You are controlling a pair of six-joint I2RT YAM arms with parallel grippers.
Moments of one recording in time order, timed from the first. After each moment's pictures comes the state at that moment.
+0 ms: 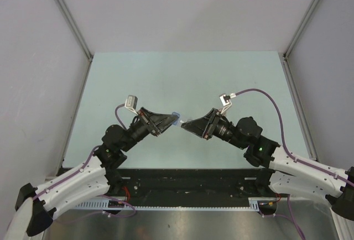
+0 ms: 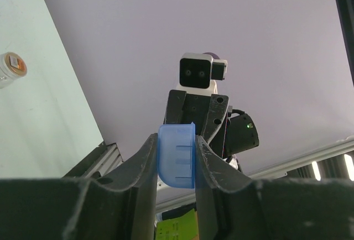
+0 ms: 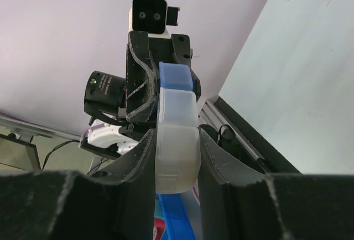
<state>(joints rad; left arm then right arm) -0.82 0.69 0.40 0.51 0.11 -1.34 1.00 0.85 0.62 0.31 -0.07 1.10</state>
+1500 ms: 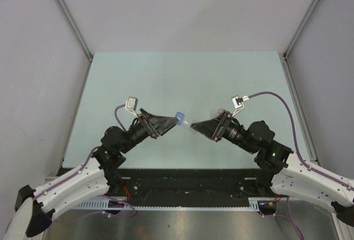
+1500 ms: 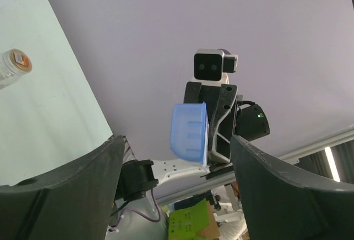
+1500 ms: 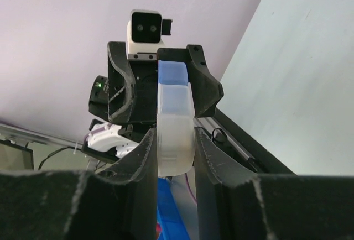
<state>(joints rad) -0.83 0.65 0.39 0.47 0.13 -1.28 1.00 0.69 0.62 0.15 -0.01 1.06</state>
